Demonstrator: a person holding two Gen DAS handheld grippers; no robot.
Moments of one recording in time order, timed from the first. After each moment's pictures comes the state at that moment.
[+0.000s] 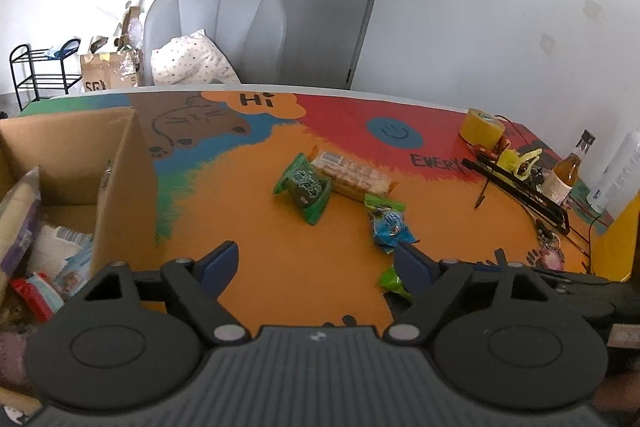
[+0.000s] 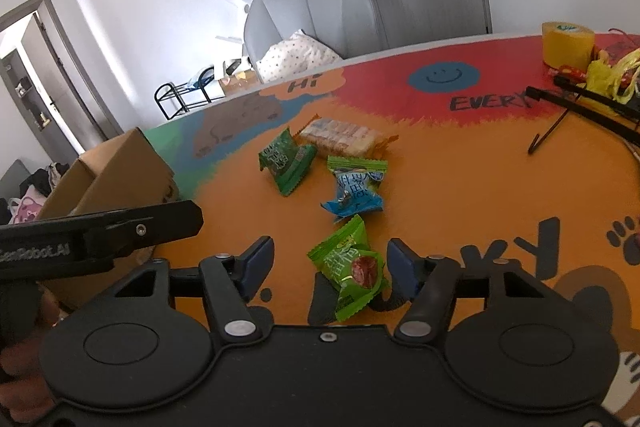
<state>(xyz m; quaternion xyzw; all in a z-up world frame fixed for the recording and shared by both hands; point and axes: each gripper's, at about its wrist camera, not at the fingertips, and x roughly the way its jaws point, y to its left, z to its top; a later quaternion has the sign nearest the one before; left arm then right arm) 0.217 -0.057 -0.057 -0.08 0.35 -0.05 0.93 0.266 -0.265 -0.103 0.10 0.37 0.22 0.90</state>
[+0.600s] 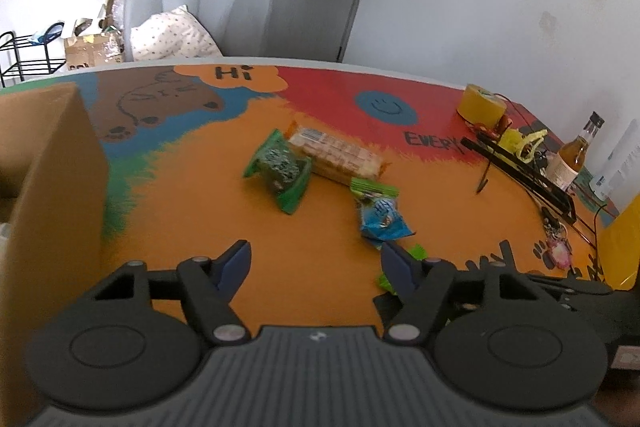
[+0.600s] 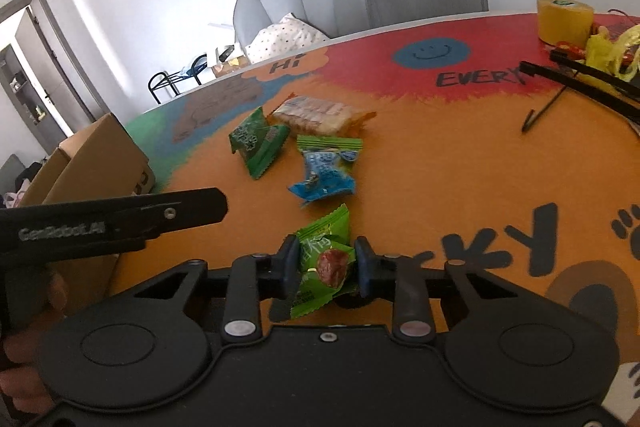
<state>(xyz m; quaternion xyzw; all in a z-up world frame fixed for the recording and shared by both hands) 0.251 -0.076 -0.081 -0.08 0.38 -0.06 0.92 0.276 -0.278 -0.122 0.10 0.39 0.22 0.89</state>
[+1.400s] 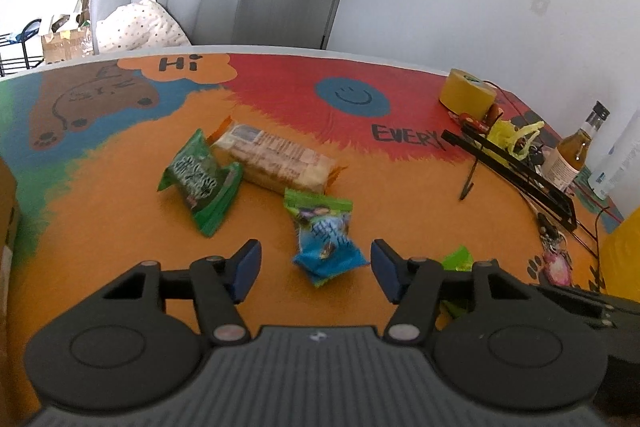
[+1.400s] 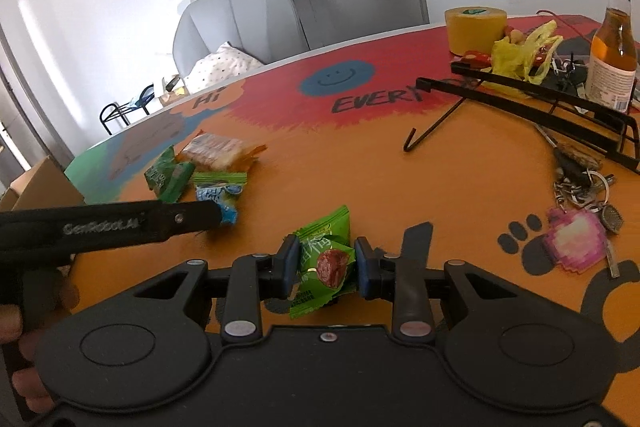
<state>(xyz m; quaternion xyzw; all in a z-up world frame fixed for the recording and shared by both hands) 0.297 -0.126 -0.102 -0.08 0.39 -0.08 0.92 0.287 -0.331 -0.126 0.11 0.37 0.14 0.91</state>
